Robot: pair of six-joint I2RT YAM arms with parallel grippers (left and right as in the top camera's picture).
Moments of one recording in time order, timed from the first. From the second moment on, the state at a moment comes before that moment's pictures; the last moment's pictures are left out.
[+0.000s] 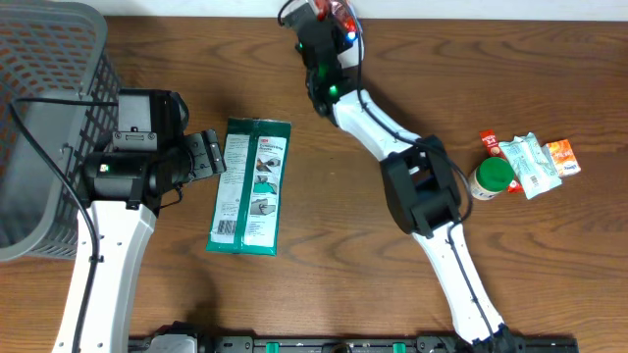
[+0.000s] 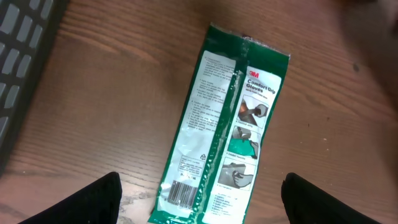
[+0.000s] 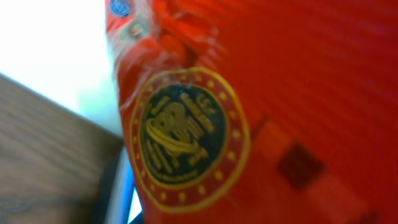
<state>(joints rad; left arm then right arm) -0.04 1.28 1.24 -1.00 0.04 -0.29 0.51 2.61 2.18 0.16 0.58 -0.49</state>
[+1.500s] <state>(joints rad) -0.04 1.28 1.24 -1.00 0.04 -0.29 0.11 1.96 1.44 -0.94 -0.28 -0.02</state>
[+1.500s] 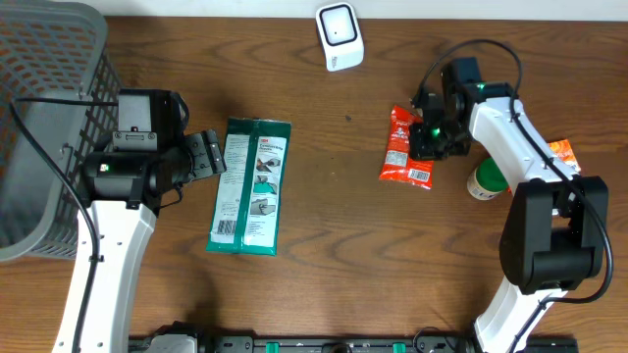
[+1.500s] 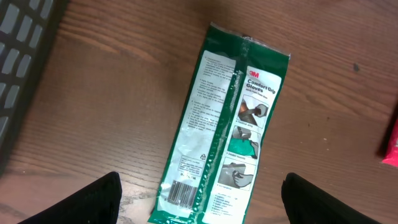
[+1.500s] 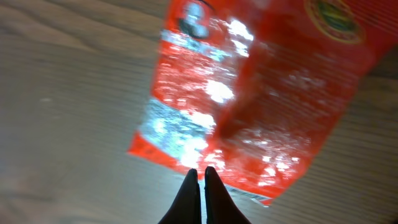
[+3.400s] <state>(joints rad) -0.04 1.28 1.24 -1.00 0.04 -0.29 0.24 1.90 1.62 -1.07 -0.16 0.10</state>
